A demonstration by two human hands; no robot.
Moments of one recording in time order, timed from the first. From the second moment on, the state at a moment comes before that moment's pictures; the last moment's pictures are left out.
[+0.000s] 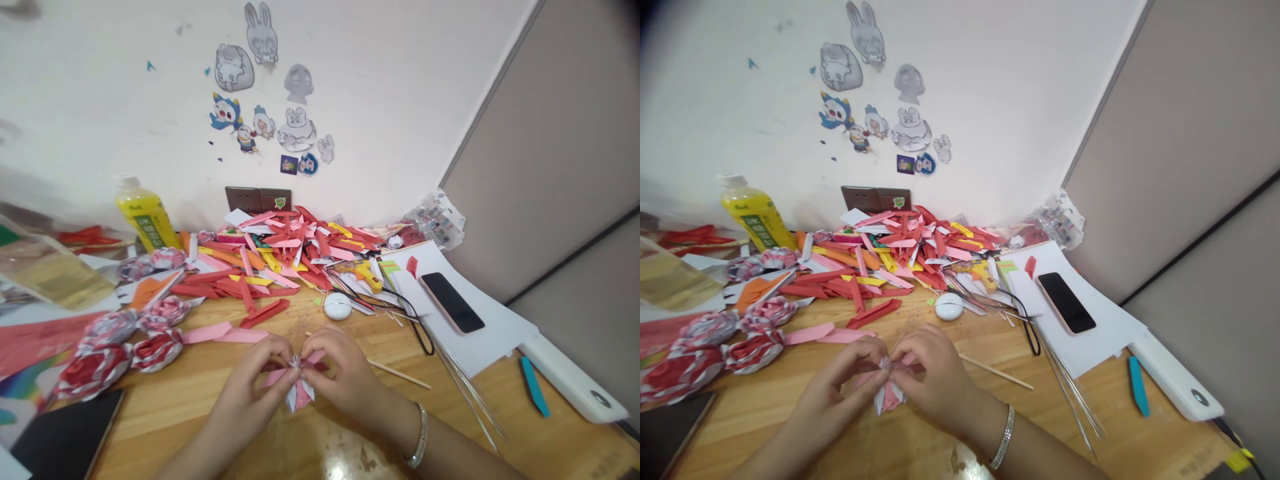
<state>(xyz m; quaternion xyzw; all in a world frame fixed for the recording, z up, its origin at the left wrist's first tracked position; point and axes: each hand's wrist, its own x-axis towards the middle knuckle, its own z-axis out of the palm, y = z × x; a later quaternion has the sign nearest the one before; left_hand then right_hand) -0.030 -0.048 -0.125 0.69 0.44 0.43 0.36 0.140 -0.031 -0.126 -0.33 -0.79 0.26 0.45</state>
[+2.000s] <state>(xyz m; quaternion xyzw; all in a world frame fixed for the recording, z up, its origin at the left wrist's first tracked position) -0.035 -0.036 -0.134 0.66 0.50 0.32 0.46 0.145 -0.025 -0.130 -0.40 -0.74 0.45 0.30</state>
